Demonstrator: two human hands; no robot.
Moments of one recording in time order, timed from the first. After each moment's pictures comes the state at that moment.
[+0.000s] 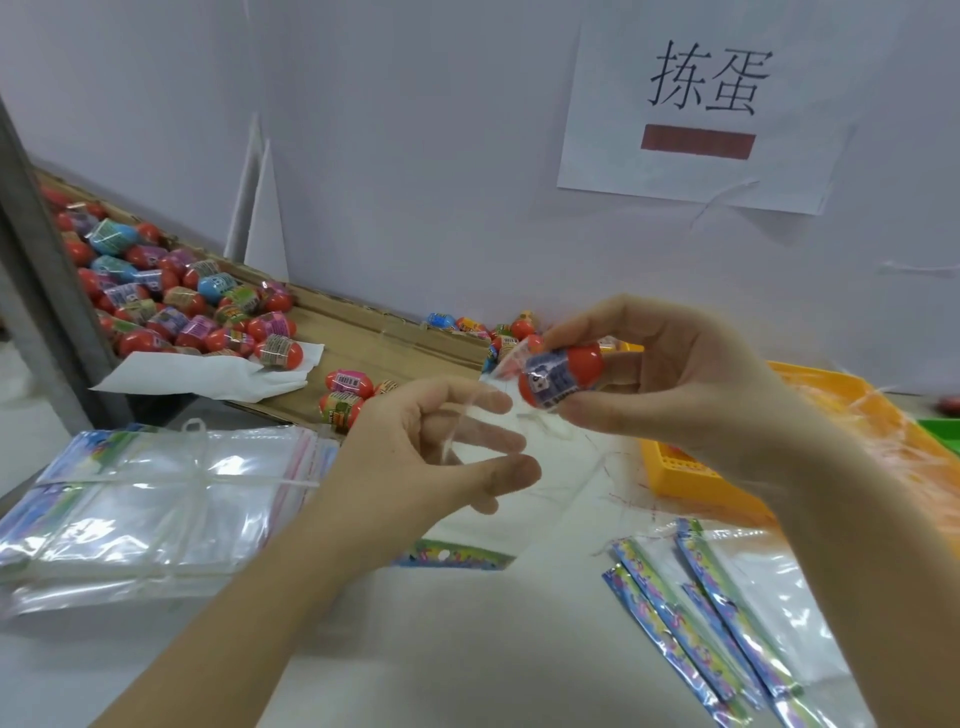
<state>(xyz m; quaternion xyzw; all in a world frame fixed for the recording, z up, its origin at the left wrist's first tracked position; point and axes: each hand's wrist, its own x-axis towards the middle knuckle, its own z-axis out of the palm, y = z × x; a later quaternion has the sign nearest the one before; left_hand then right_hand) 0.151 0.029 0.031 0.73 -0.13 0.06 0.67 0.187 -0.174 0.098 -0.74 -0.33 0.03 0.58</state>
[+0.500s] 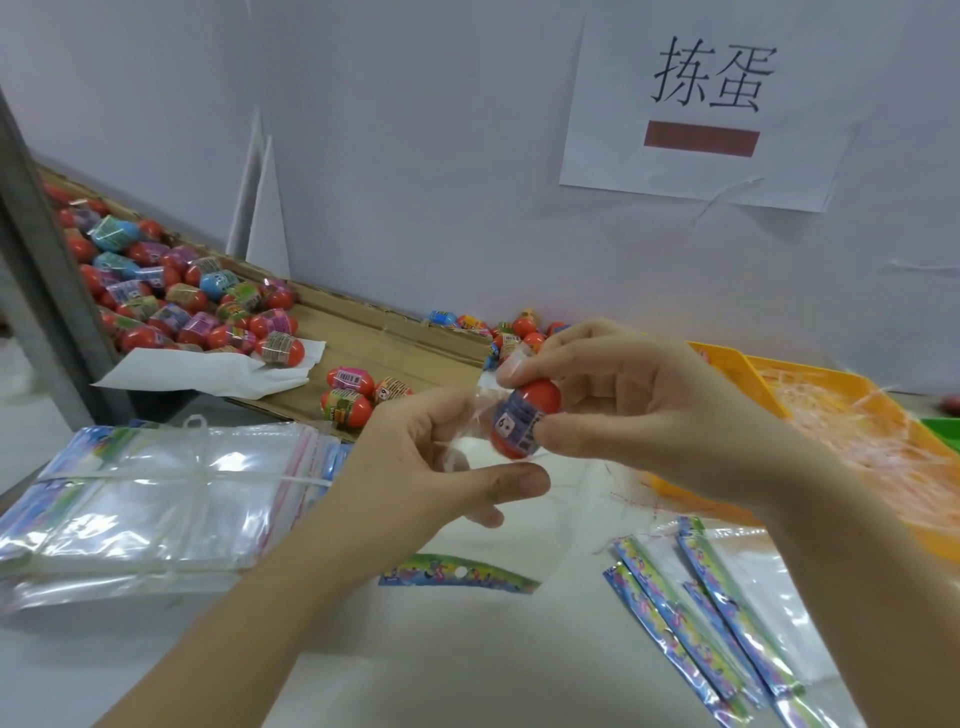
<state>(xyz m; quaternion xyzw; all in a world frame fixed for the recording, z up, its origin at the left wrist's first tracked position) 0.147 0.021 0.036 0.71 -0.19 0.05 0.67 0.183 -0.167 0.094 -0.80 -0.35 0.07 0.49</state>
